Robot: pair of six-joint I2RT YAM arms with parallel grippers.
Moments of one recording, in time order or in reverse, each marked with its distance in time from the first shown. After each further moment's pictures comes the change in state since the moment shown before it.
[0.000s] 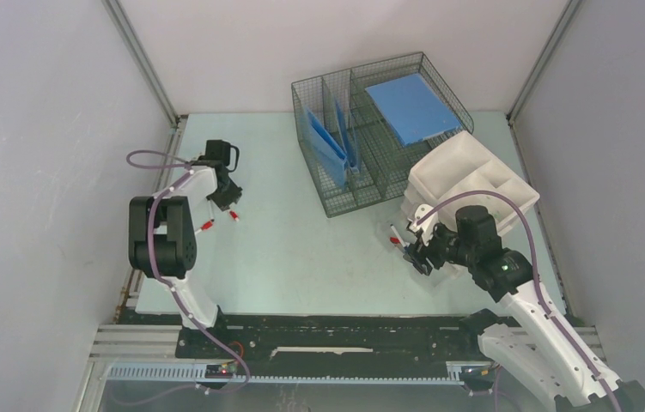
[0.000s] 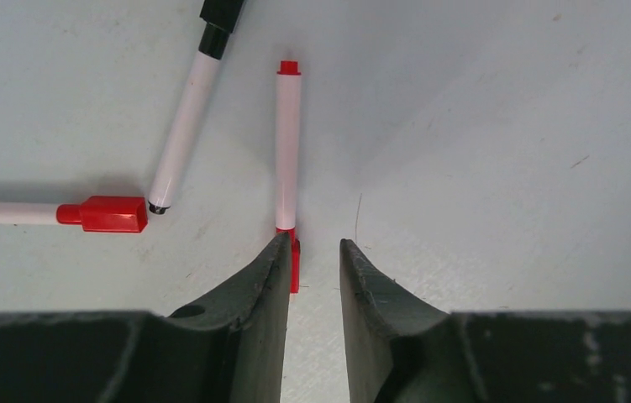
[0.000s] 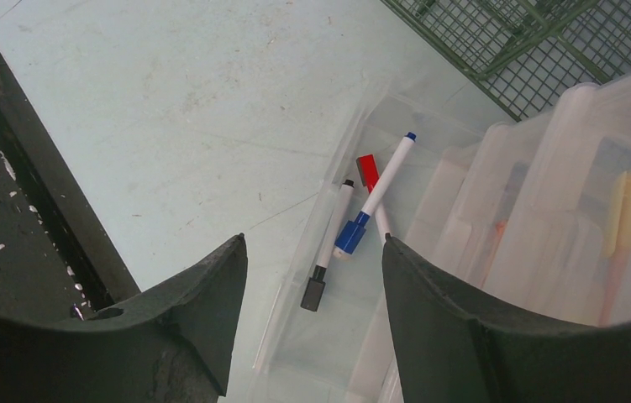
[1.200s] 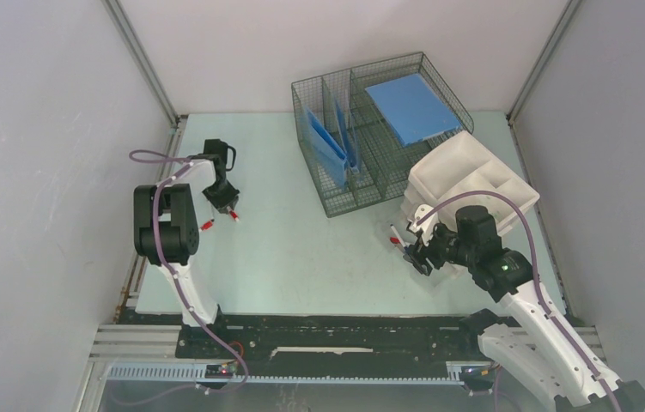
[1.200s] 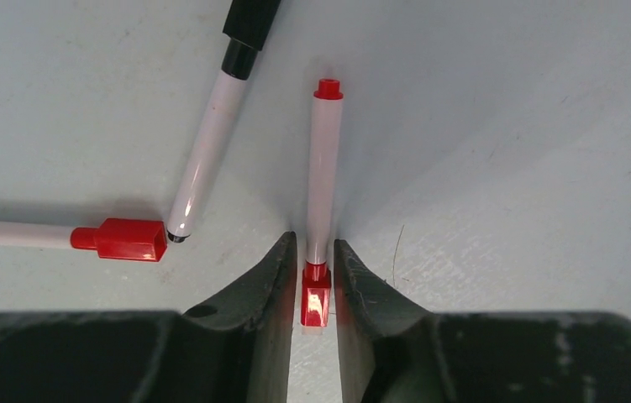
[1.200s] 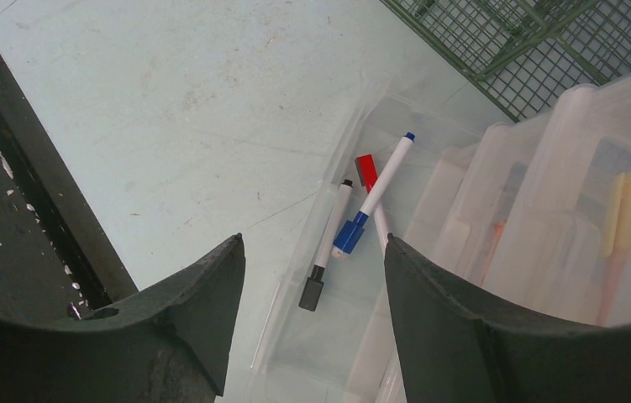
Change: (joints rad) left arm 0.042 0.133 0.104 -0.116 0.026 0.035; right arm -0.001 0.000 0.000 -0.001 0.000 -0.008
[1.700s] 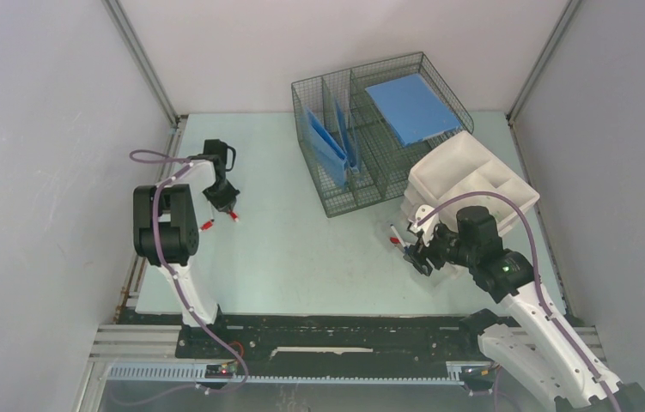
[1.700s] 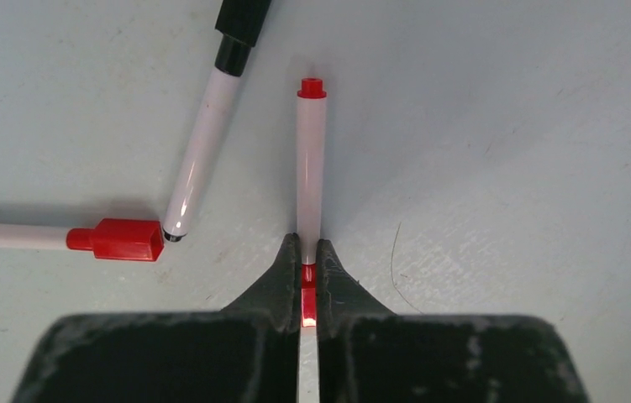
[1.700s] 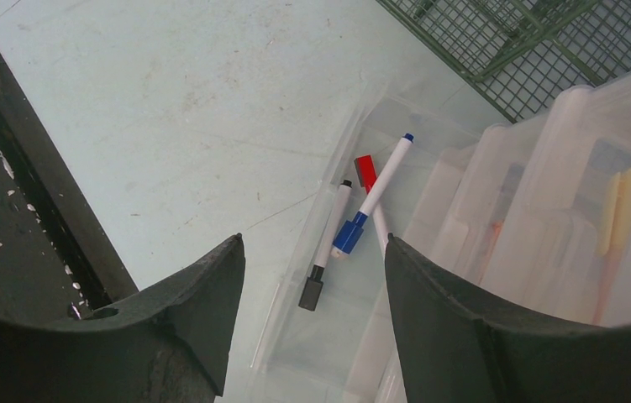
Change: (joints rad) left arm 0.000 -0.001 0.000 0.002 0.008 0.010; right arm 0.000 -0.009 0.000 -0.002 0.000 0.000
